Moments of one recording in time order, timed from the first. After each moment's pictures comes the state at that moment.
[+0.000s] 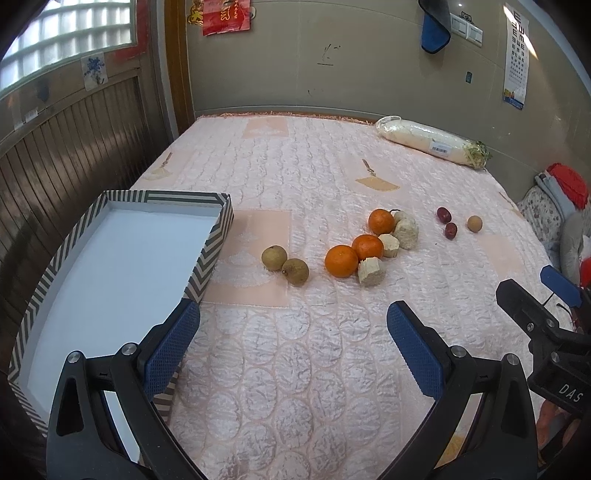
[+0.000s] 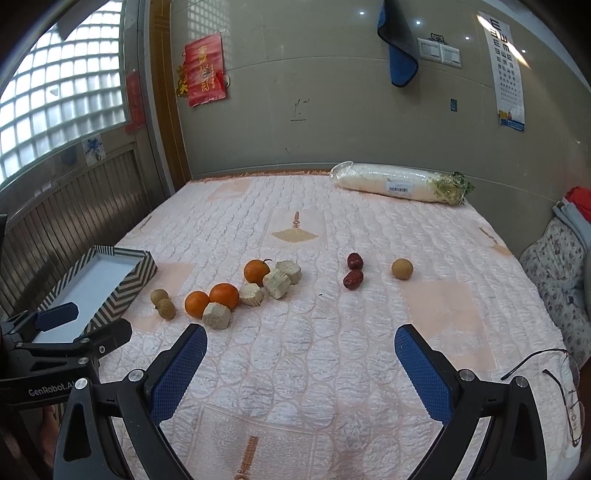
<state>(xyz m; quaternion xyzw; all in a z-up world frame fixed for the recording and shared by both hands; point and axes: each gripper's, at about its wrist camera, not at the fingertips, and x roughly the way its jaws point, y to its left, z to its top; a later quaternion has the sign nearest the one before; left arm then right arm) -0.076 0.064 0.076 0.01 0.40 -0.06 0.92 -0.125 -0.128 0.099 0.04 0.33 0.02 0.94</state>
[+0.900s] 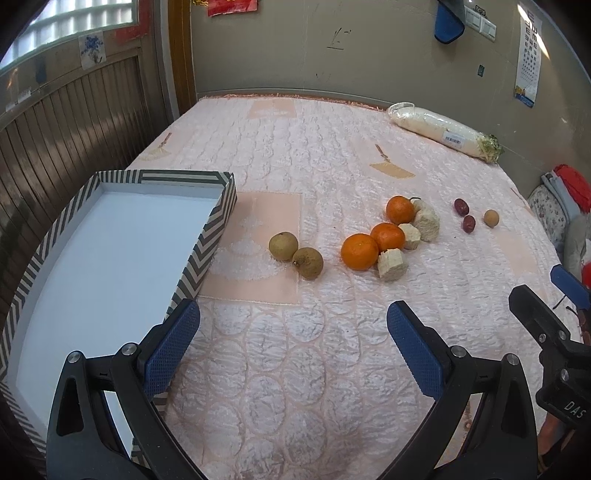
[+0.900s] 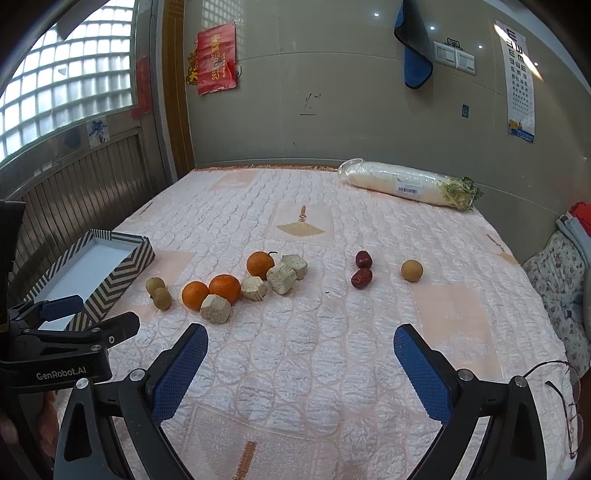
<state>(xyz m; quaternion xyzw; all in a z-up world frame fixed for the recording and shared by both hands) -0.055 0.072 0.052 0.00 0.42 -0.05 0.91 -0.115 -0.116 0.087 0.01 0.33 0.02 0.94</state>
